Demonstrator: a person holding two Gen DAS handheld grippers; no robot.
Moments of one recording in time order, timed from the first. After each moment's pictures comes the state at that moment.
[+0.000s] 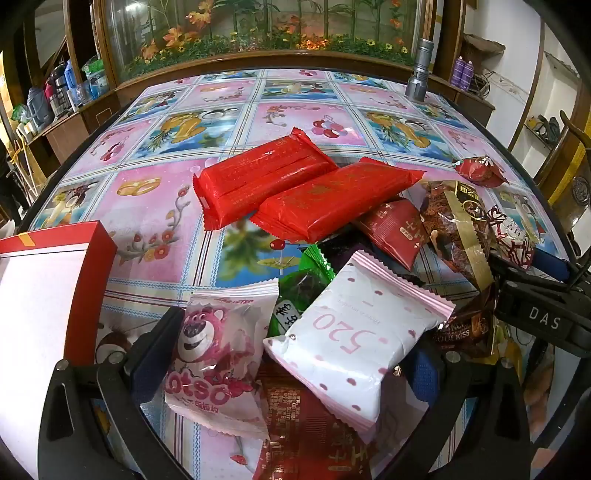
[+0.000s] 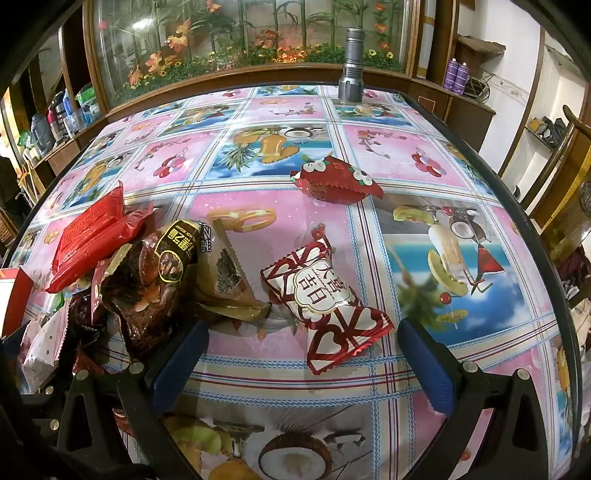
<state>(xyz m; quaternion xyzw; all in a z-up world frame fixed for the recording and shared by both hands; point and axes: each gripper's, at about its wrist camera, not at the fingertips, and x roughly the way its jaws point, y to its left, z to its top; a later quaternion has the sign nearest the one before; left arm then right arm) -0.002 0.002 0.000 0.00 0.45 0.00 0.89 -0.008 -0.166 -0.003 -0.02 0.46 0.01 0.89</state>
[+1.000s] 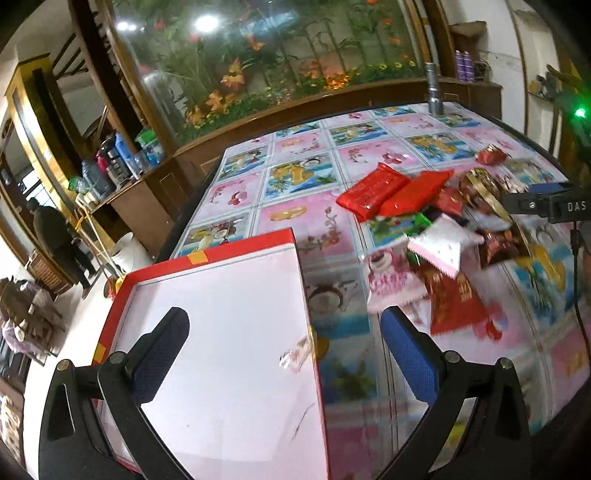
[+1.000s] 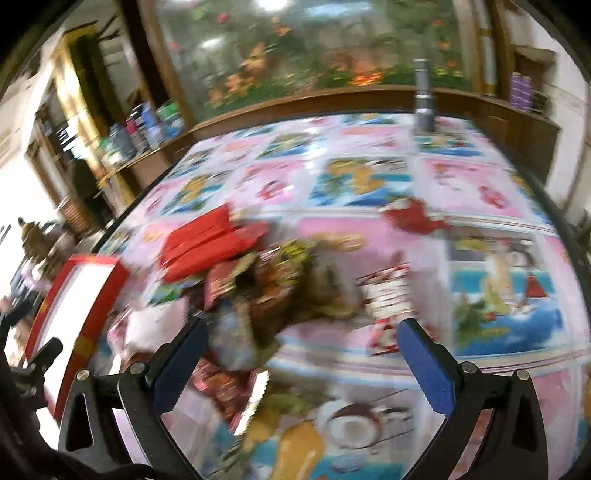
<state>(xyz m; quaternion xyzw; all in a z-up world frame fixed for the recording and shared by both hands) -0.118 0.073 0.061 0.14 0.36 0.07 0.92 -0.037 -0.148 0.034 0.01 0.42 0.22 0.88</state>
